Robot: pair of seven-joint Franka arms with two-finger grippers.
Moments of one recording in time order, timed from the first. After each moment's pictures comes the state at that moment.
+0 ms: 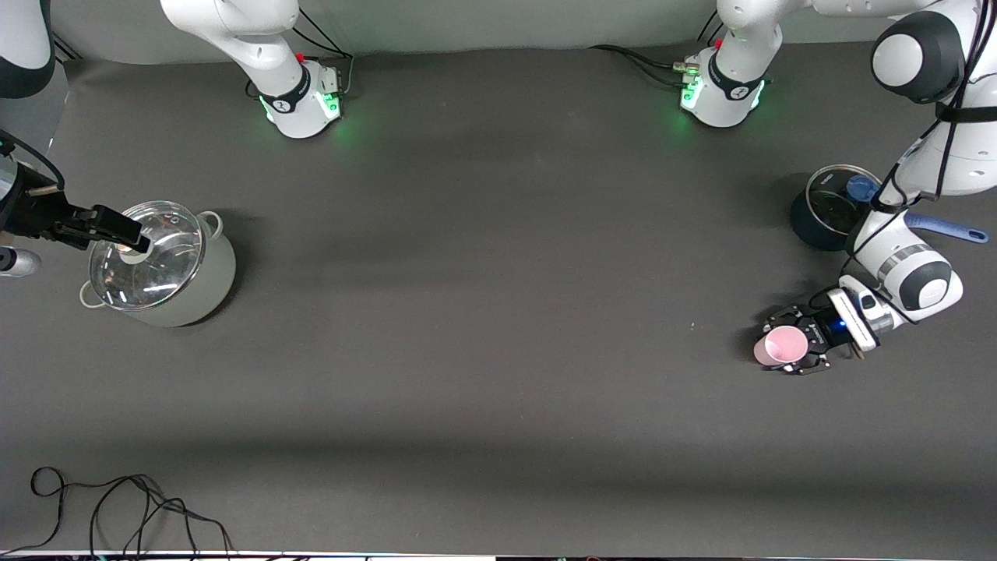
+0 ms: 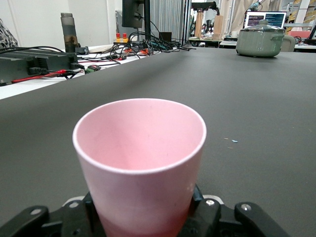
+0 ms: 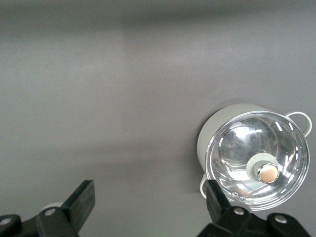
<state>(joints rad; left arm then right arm) 0.44 0.90 -0.05 -1.74 -1.35 1.83 2.61 -0.04 0.00 0.00 -1.65 0.03 1.63 0.07</state>
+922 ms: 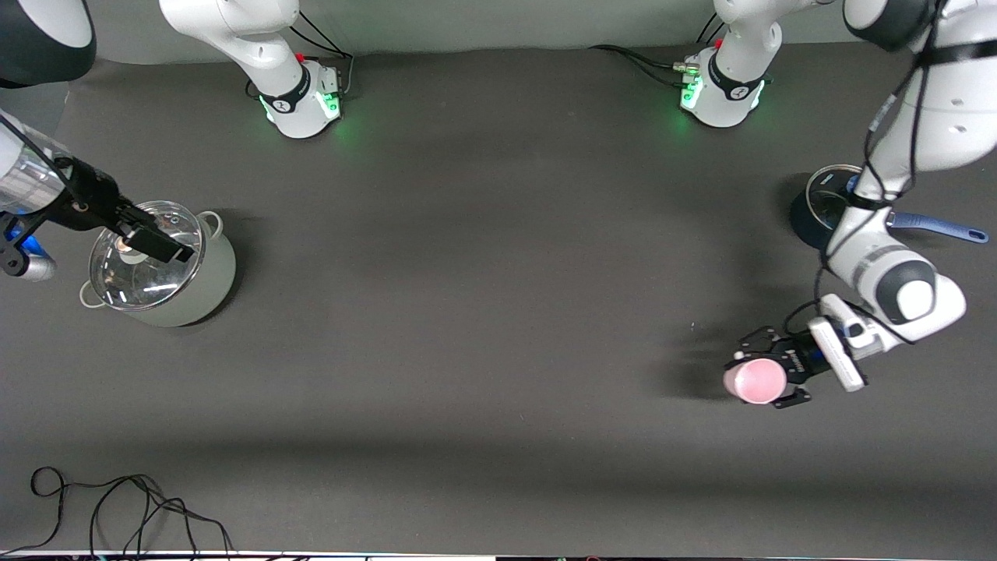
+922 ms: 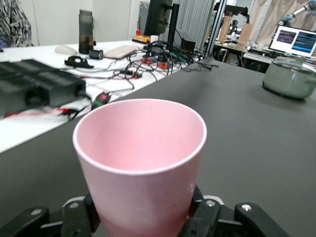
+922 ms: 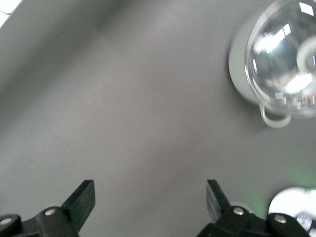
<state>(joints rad) 0.24 0.63 -0.19 -1.81 -1.50 2.12 2.19 0.05 0.00 0.01 -1.65 0.13 1.58 0.85</state>
